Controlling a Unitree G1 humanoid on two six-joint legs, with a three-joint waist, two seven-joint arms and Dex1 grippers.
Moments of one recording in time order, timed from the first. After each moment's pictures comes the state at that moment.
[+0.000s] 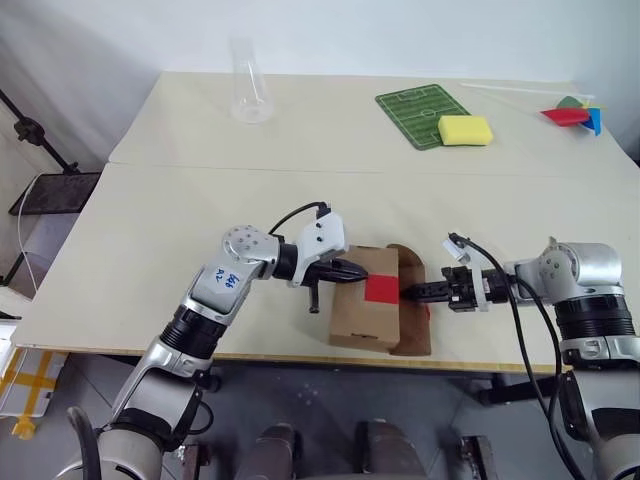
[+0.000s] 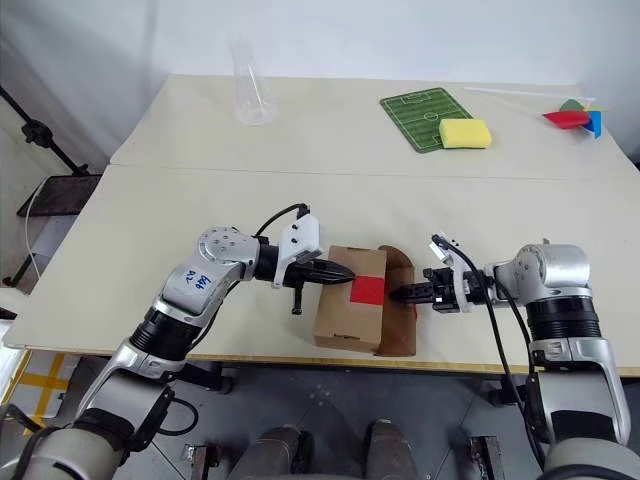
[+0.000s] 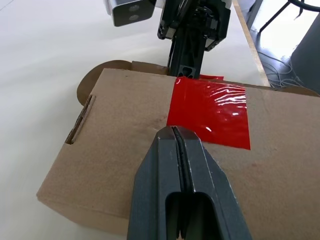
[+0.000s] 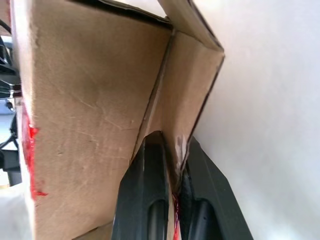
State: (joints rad) left arm -0.74 0.36 -0.31 0.08 -0.14 0.44 -1.04; right arm -0.75 -0.66 0.01 0.38 0.62 1.53 0.97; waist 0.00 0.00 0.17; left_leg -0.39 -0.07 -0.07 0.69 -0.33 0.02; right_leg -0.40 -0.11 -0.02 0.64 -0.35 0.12
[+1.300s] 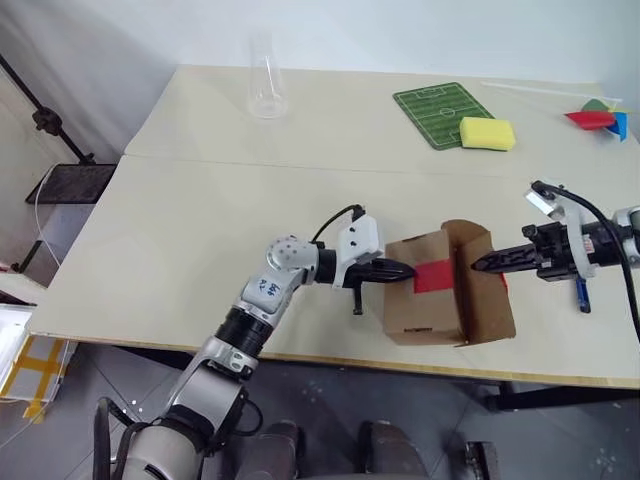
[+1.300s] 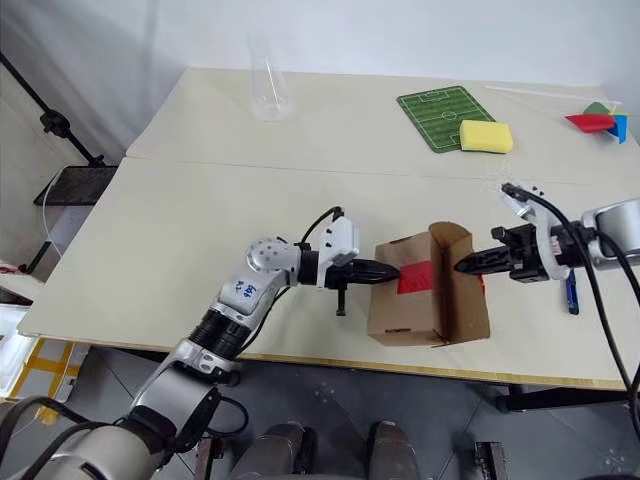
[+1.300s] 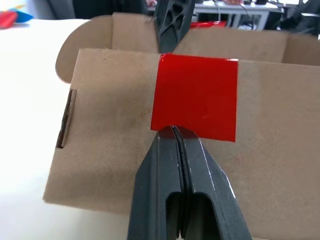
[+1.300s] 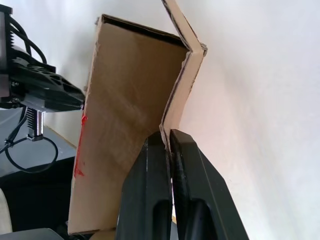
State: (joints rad) left arm -0.78 0.07 -0.29 0.42 -0.14 0.09 -0.98; right arm -1.06 -1.25 0.31 0.38 1.39 1.61 0.46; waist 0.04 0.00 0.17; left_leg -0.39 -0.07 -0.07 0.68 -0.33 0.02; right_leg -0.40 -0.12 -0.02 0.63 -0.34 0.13
